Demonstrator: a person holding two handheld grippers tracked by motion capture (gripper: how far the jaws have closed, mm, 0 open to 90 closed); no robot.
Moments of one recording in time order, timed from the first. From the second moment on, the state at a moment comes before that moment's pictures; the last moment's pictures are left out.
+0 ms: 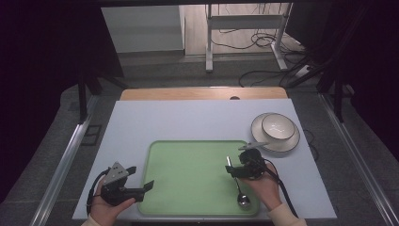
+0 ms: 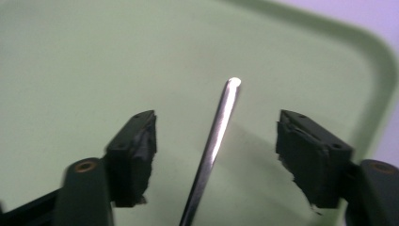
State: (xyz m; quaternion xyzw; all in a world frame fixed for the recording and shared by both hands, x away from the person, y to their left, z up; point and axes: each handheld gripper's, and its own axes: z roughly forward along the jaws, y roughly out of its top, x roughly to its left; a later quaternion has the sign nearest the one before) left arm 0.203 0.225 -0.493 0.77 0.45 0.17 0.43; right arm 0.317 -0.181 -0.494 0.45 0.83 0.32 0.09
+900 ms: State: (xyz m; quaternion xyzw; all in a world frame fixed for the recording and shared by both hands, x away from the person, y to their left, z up) left arm 0.200 0.227 -0.491 0.76 0.45 0.17 0.43; right arm 0.311 -0.218 -0.455 0.40 0.80 0.43 0.11
